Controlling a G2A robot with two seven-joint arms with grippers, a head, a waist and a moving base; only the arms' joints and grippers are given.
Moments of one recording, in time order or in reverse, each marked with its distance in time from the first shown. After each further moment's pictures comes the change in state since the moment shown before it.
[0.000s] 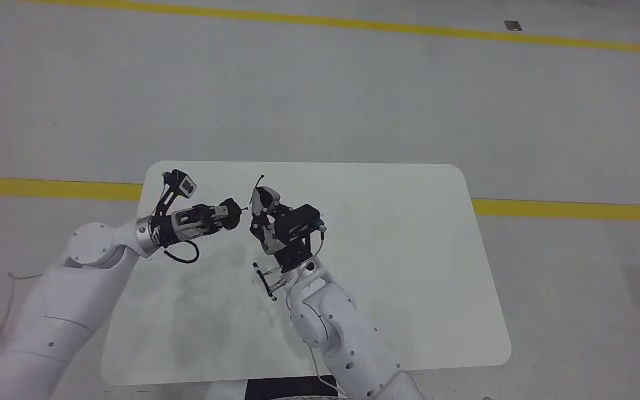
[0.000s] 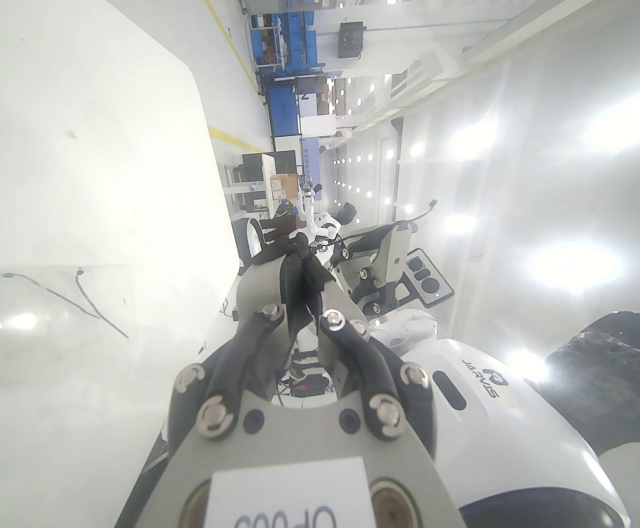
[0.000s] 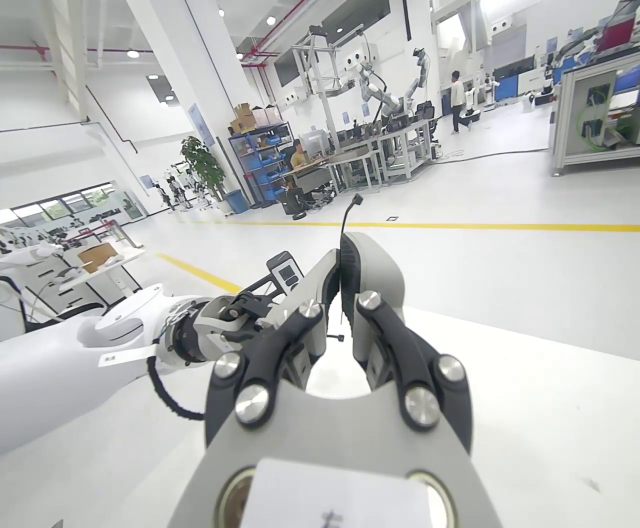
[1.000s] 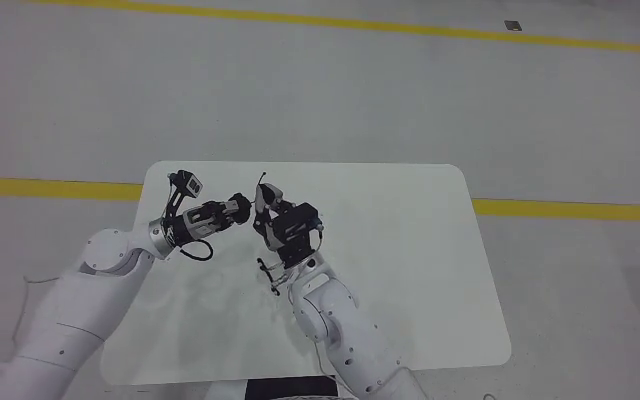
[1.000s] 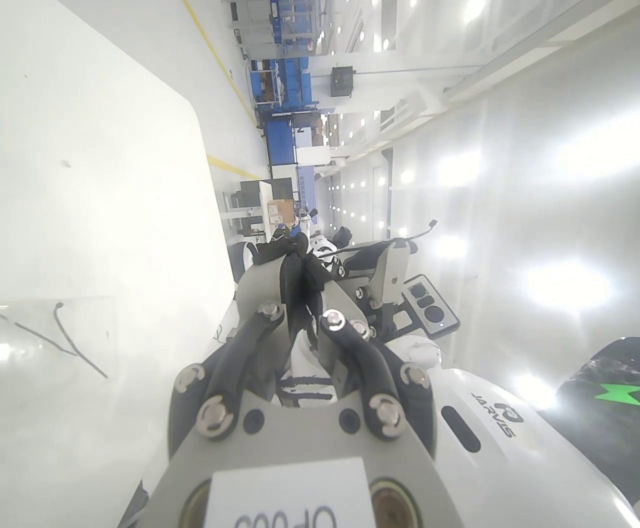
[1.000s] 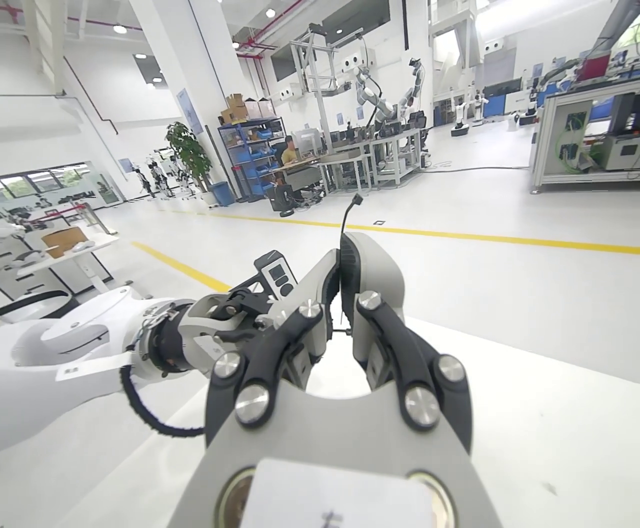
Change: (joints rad) left arm 0.033 -0.022 0.030 -0.067 0.026 0.000 0.171; right arm 0.026 0.006 0.011 0.025 -0.080 0.014 -0.005
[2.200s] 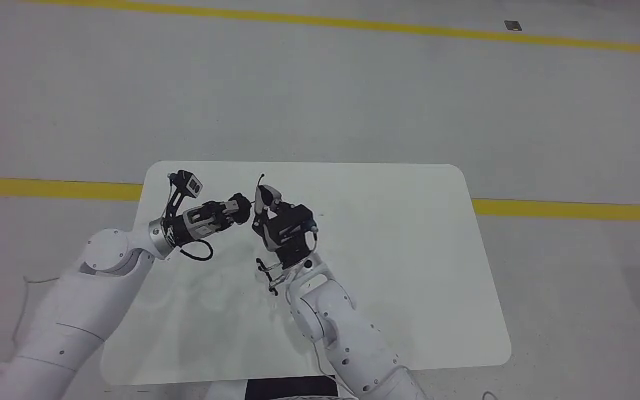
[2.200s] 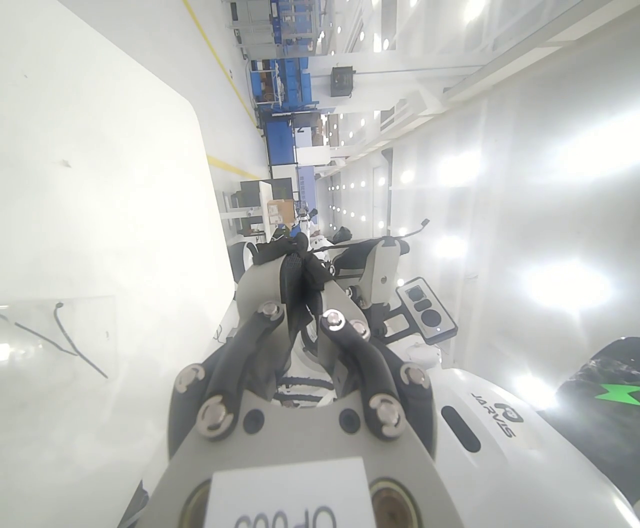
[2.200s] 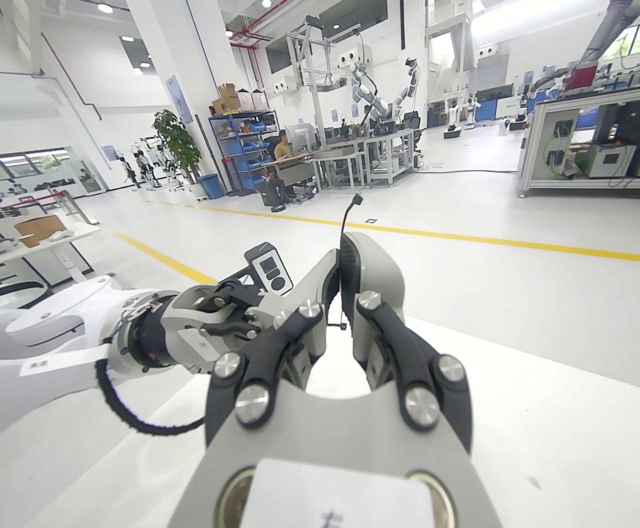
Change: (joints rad) left arm 0.000 0.000 0.000 0.000 0.000 0.000 0.000; right arm 0.009 0.001 -0.020 0.025 -0.024 0.041 -0.009
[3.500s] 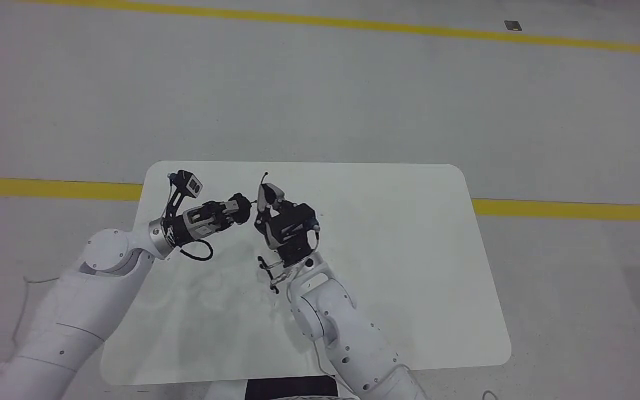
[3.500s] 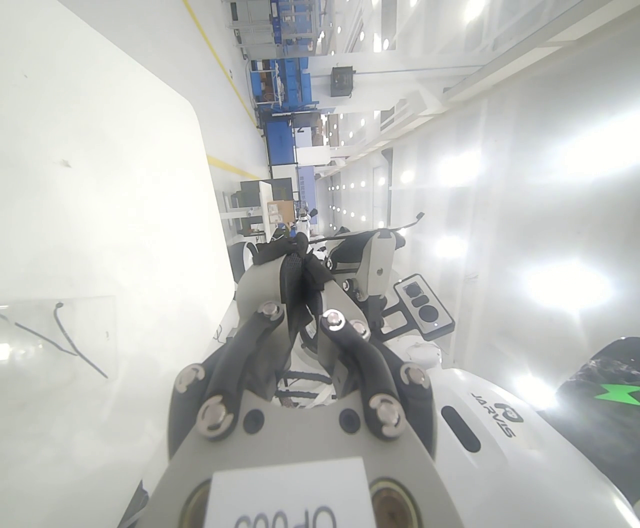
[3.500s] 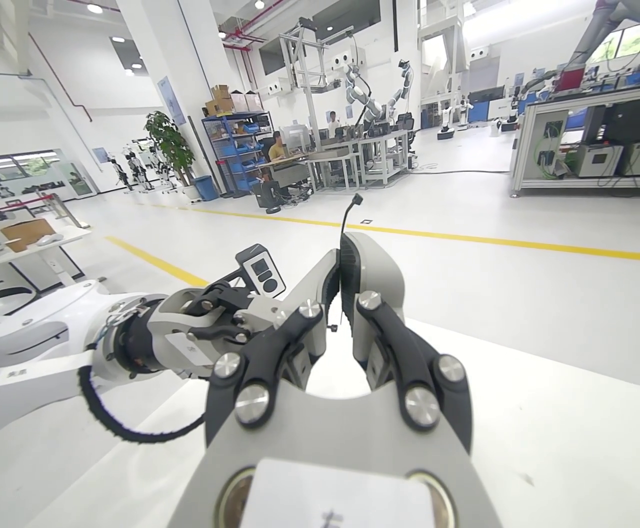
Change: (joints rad) left arm 0.000 0.000 0.000 0.000 0.000 0.000 0.000; right arm 0.002 0.001 0.005 0.004 0.007 0.013 -0.009
